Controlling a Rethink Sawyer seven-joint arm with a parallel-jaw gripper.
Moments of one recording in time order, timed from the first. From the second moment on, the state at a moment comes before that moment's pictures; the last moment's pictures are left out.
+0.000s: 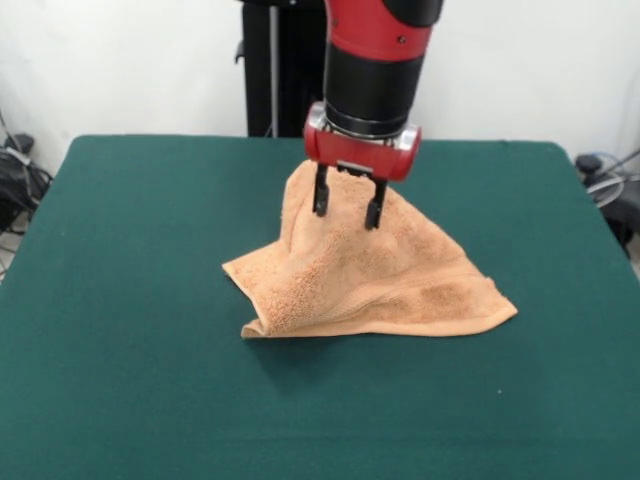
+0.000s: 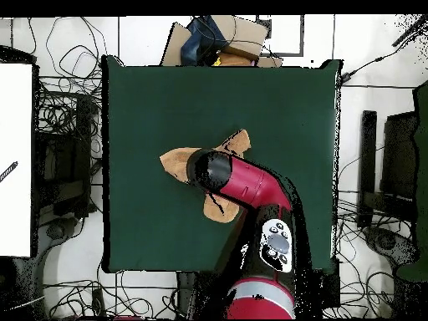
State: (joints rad) arm -0.10 -0.56 -0.19 1.68 0.24 0.47 1.60
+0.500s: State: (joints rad) arm -0.09 -0.56 -0.16 1.69 0.24 0.47 1.60
